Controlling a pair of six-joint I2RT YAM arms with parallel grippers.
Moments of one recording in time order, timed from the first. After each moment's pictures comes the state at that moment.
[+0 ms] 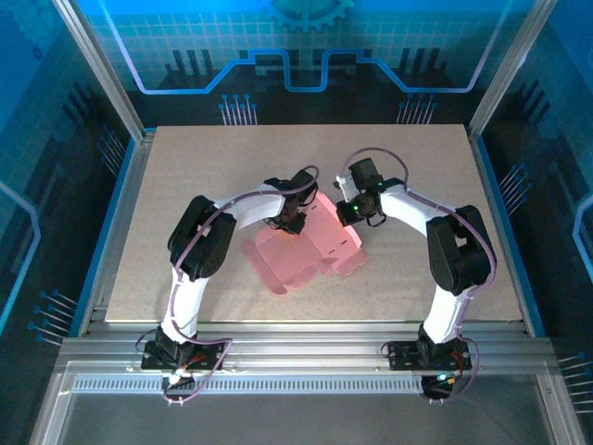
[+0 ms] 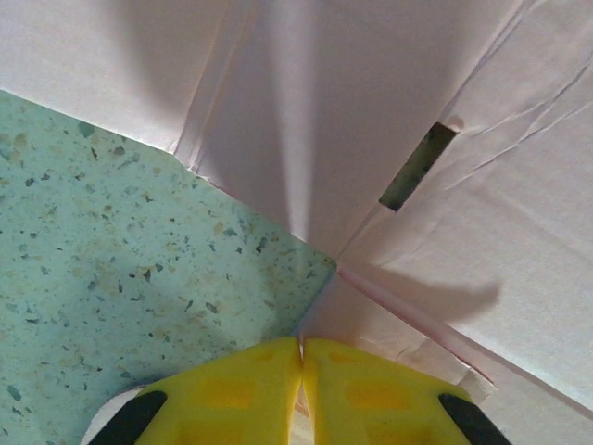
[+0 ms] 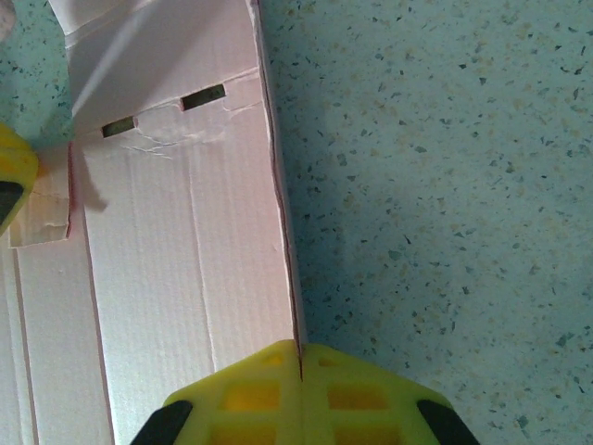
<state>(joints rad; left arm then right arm) -0.58 2.14 1.54 -0.78 -0.15 -0.22 0.37 1.83 1.23 -0.52 -0.21 0.01</state>
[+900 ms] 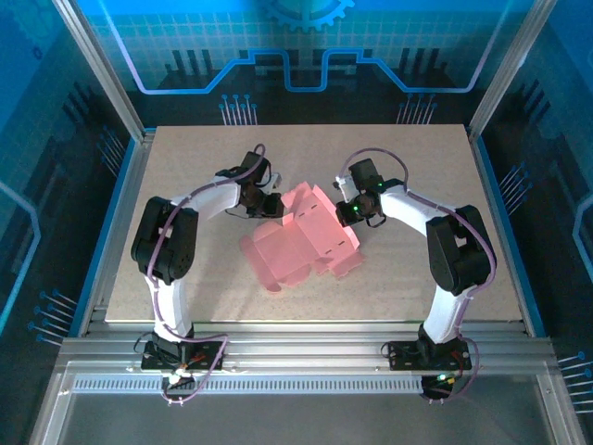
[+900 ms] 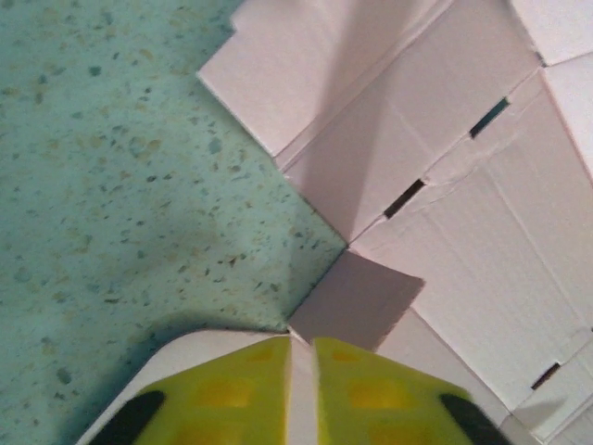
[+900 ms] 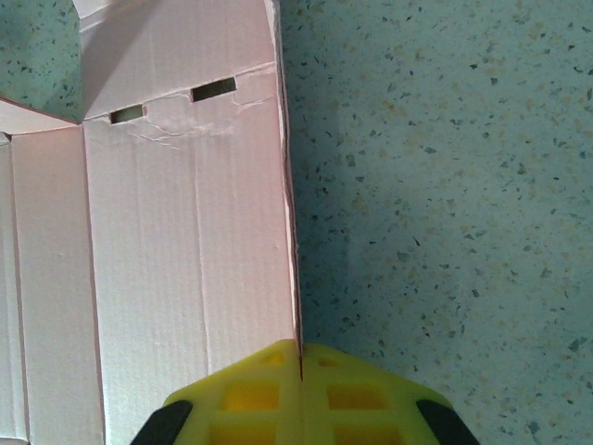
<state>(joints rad) -0.33 1.96 1.38 -0.58 0.35 -0.30 0.37 1.83 1.22 -0.51 -0.22 0.01</state>
